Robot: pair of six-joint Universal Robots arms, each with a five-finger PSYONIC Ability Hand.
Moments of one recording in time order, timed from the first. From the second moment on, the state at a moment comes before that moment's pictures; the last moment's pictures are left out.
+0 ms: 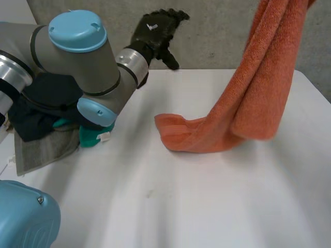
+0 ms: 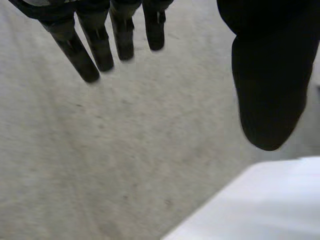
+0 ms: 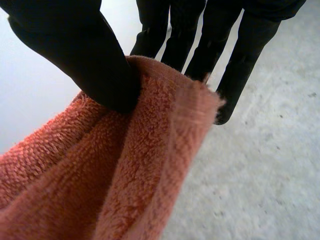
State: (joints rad) left arm 4.12 -2.52 -0.31 3.02 -1.40 3.17; right arm 1.58 -1.56 1.00 -0.21 0.86 3.44; left_hand 0.24 0.29 0.29 0.29 0.12; right_hand 1.14 1.18 1.19 1.20 1.02
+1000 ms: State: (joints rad) left arm 4.21 -2.32 -0.39 3.22 -1.66 3.40; right arm 1.60 -1.16 0.67 0.01 1.05 3.13; left_hand 1.16 1.20 1.19 1.20 0.96; right_hand 1.14 1.18 1.19 1.20 1.02
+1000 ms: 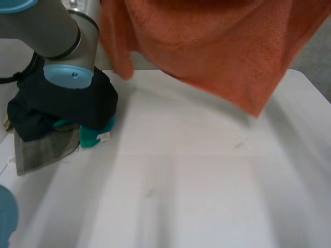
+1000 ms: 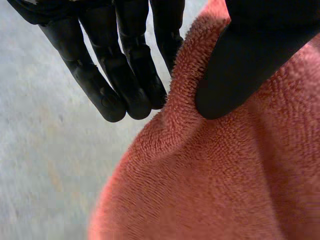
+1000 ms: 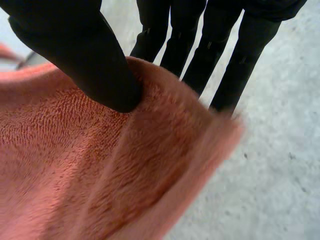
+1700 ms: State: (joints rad) left arm 4.07 -2.18 -1.17 2.83 -1.74 3.39; right arm 1.63 -0.99 1.41 0.15 1.26 2.52; left_hand 0.22 0.23 0.22 0.21 0.05; right_hand 1.14 1.18 1.19 1.20 1.02
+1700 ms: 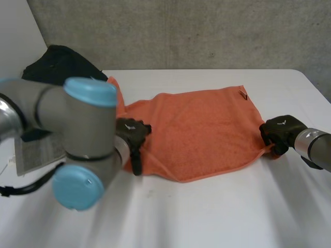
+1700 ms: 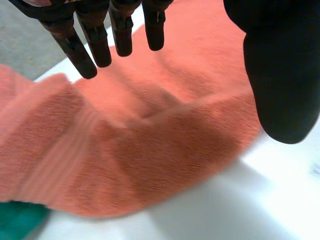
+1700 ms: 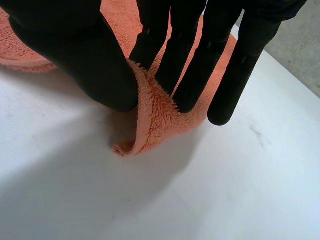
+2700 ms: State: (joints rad) left arm 4.27 -2.54 -0.68 2.73 -1.63 3.84; right arm 1.62 -1.02 1.50 0.11 1.18 2.48; left_hand 0.52 0.51 0.51 0.51 0.34; right_hand 1.14 1.18 1.19 1.20 1.02
